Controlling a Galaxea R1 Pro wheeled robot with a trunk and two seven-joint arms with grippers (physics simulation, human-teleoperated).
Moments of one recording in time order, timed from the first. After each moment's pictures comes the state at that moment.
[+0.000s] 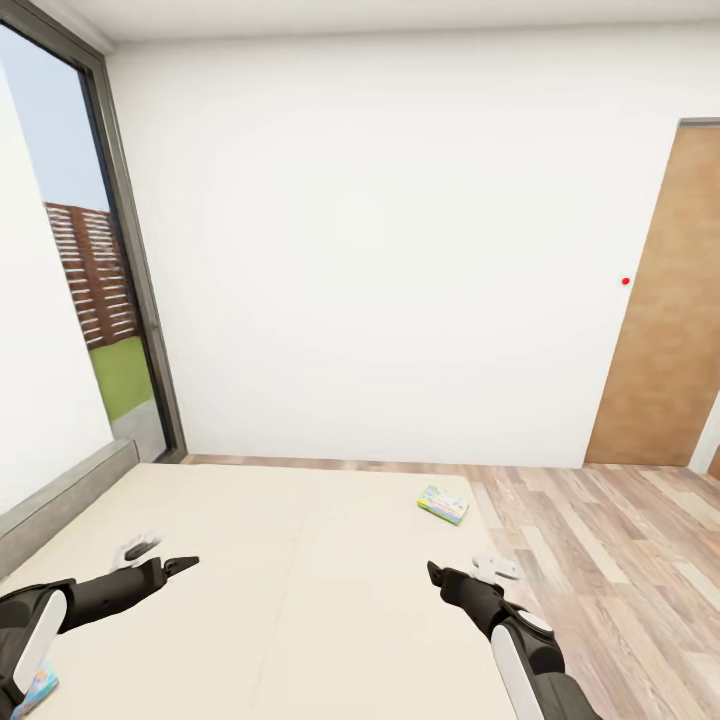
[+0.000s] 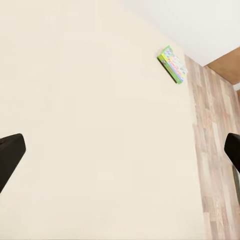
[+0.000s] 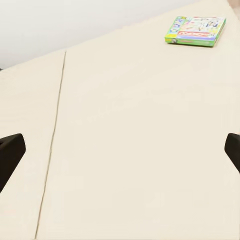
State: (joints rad) left arm -0.39 0.31 0.33 -0.97 0.26 0.83 -0.67; right arm -0.20 0.09 -0.01 -1.27 -0.30 0.48 -0.06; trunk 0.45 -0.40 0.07
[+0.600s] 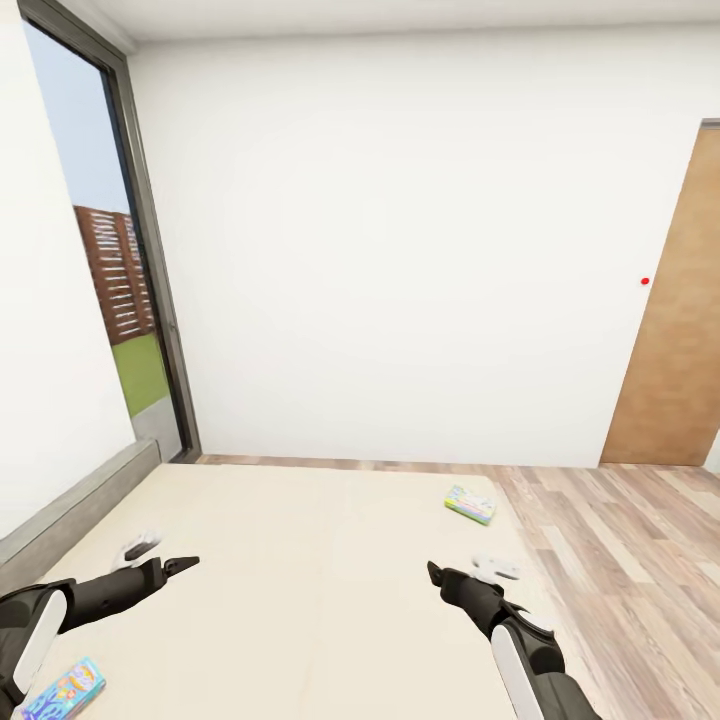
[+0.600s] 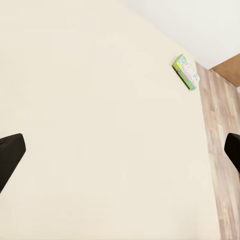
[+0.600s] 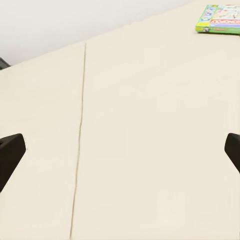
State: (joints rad) left arm -0.39 0.31 0.33 -0.97 0.26 0.83 -0.67; right arm -0.20 0.09 -0.01 -1.27 -0.30 0.48 -0.06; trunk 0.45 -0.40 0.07
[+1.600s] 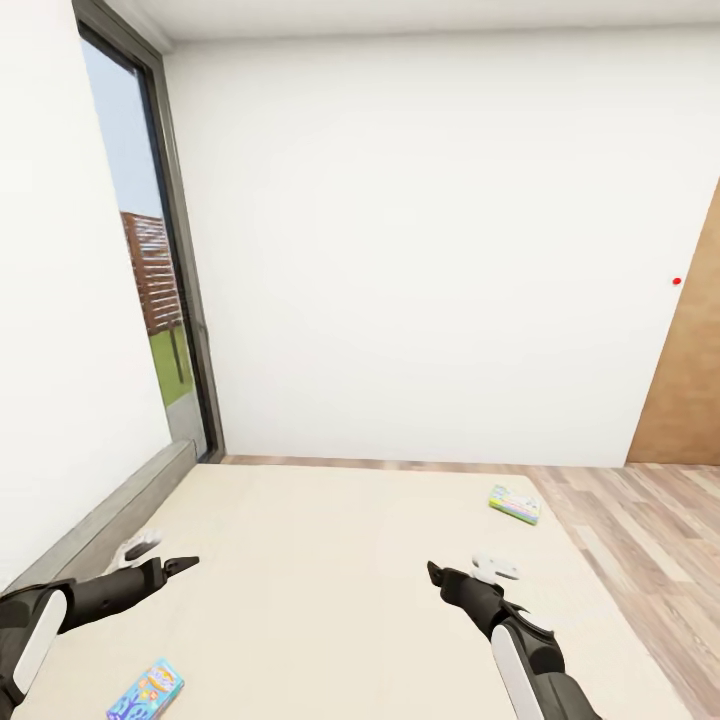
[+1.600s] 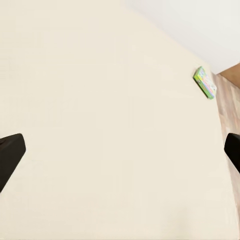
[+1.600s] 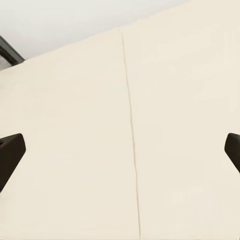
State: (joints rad) left arm -0.39 0.31 0.33 -0.97 0.26 0.83 -0.67; right arm -0.20 0.09 -0.01 -1.27 -0.30 0.48 -0.06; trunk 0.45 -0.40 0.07
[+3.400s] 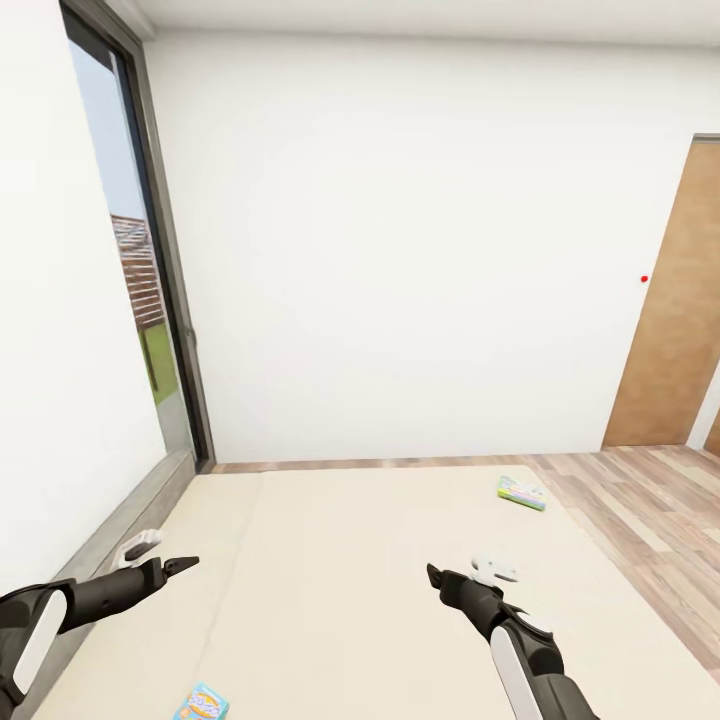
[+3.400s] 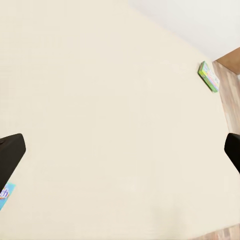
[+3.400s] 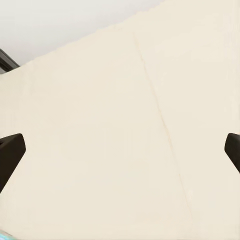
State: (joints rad) left arm -0.39 0.31 0.33 -0.97 0.26 0.83 -0.67; right arm -0.20 0.09 -0.01 -1.26 -0.31 0.47 -0.06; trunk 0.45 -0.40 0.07
